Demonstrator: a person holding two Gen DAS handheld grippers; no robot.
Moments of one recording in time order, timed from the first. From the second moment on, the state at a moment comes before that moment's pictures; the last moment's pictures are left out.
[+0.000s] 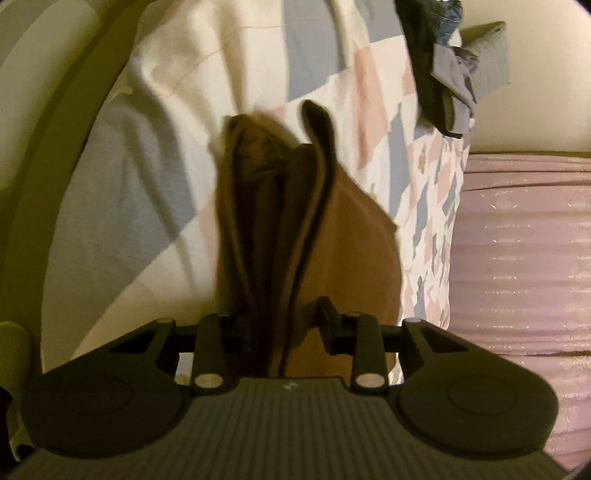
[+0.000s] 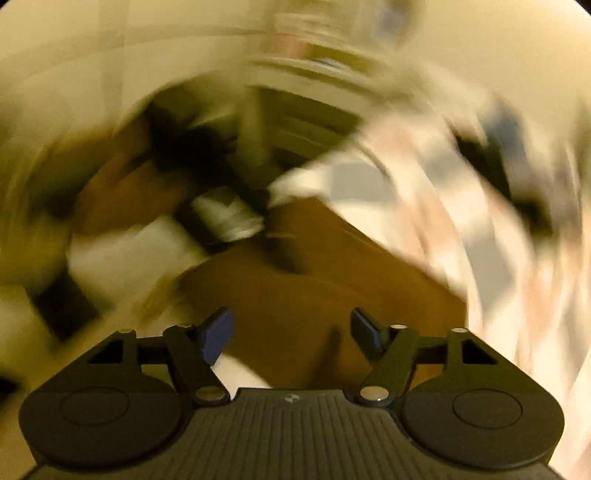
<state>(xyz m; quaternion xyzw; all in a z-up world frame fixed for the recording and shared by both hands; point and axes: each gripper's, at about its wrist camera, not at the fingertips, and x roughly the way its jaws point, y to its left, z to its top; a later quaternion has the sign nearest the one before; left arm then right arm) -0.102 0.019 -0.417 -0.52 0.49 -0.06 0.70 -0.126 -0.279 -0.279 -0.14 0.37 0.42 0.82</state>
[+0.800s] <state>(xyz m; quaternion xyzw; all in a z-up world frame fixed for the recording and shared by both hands) -0.093 0.034 -0.423 -0.54 0.48 -0.09 0.69 0.064 -0.328 -0.394 0.27 0.60 0.41 0.63</state>
